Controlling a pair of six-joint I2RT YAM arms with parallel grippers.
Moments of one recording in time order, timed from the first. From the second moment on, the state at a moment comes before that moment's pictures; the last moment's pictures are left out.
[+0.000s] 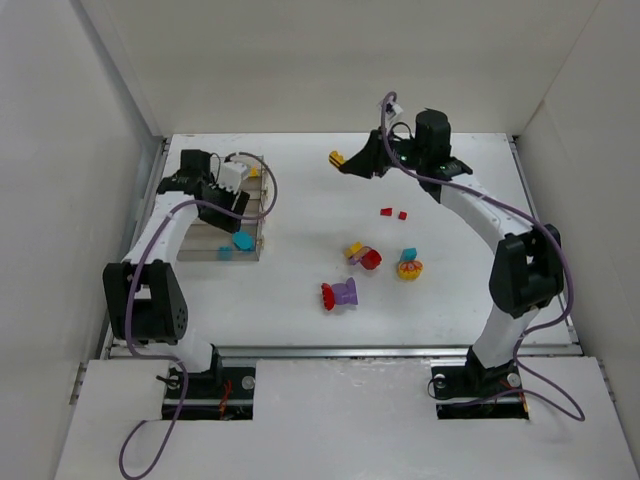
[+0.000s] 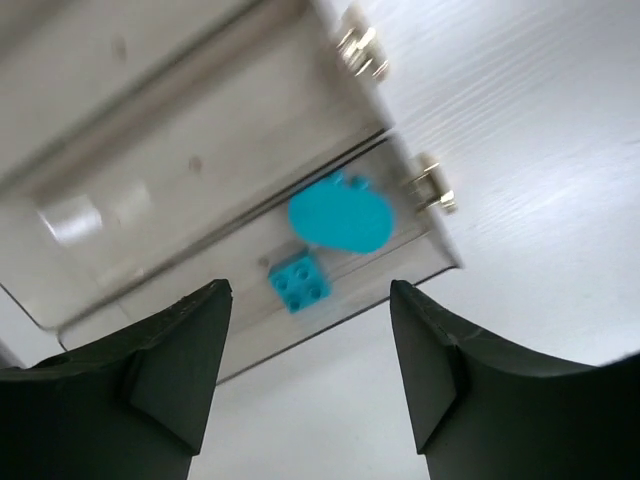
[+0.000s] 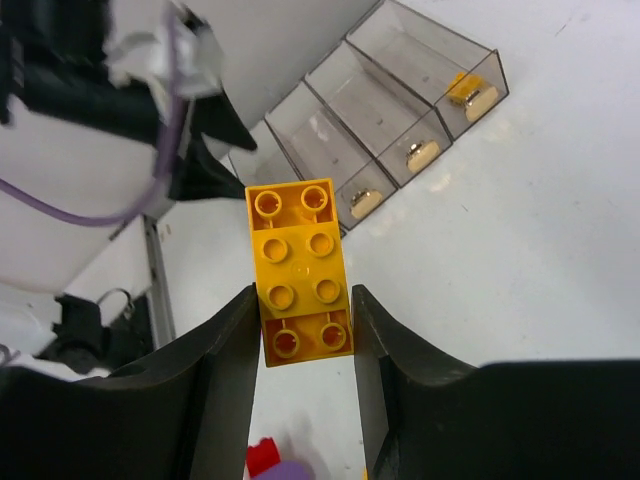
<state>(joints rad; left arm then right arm) -0.02 1.58 1.27 -0.77 0.19 0.41 0.33 1.79 1.50 0.09 -0.86 0.41</state>
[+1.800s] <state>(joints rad) -0.27 1.60 1.70 -0.95 1.02 0.71 0.54 1.69 1.49 -0.08 -0.92 -0.08</state>
